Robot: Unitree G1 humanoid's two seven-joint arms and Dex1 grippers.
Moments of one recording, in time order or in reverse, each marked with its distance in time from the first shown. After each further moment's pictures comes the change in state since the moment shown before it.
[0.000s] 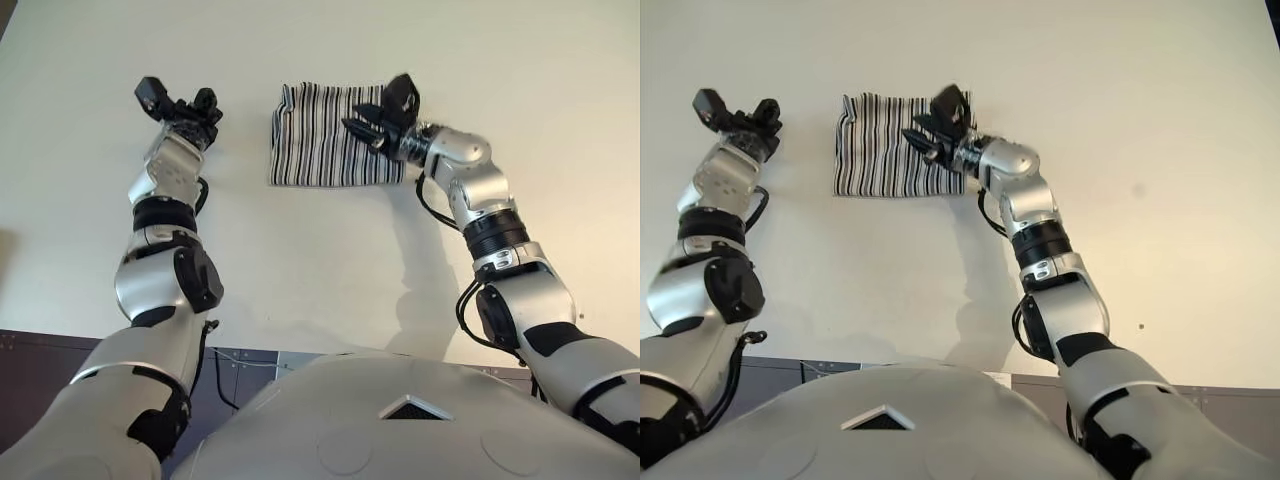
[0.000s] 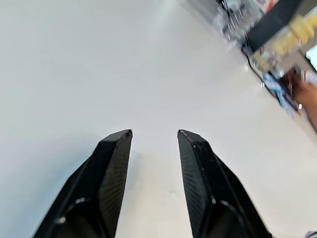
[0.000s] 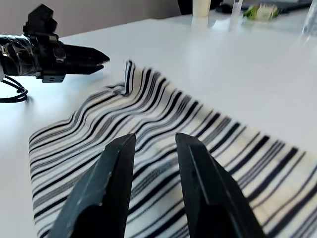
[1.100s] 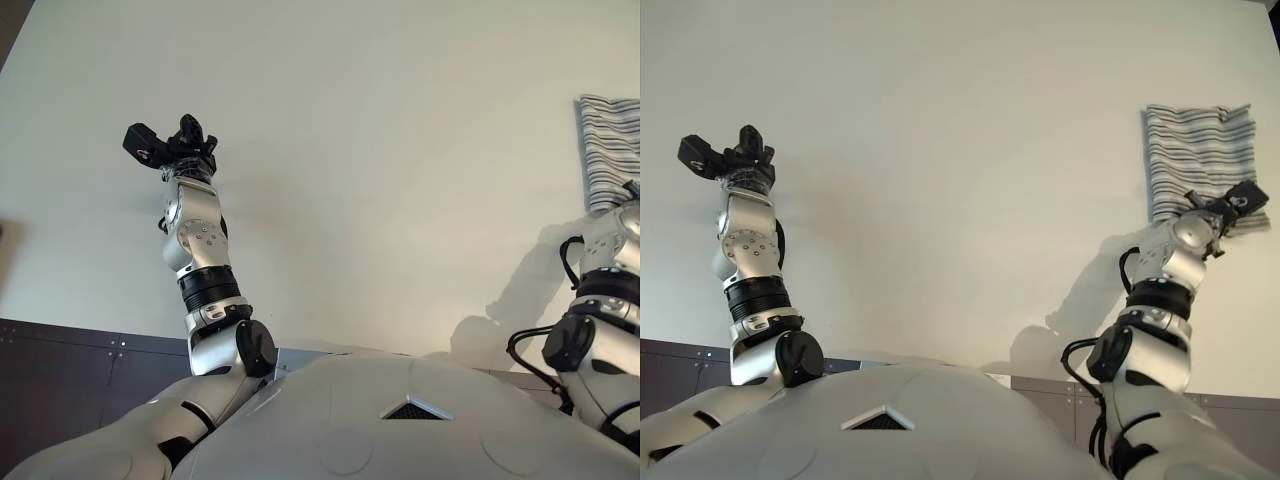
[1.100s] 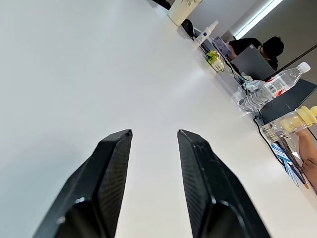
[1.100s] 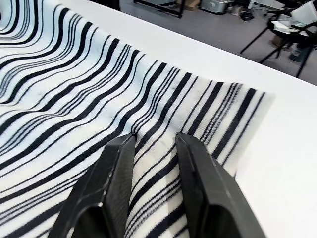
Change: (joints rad) left arm 0.356 -0.292 0.030 -0.756 -0.014 0.022 0.300; right arm 0.338 -0.270 -0.623 -0.101 0.064 0.037 -1.251
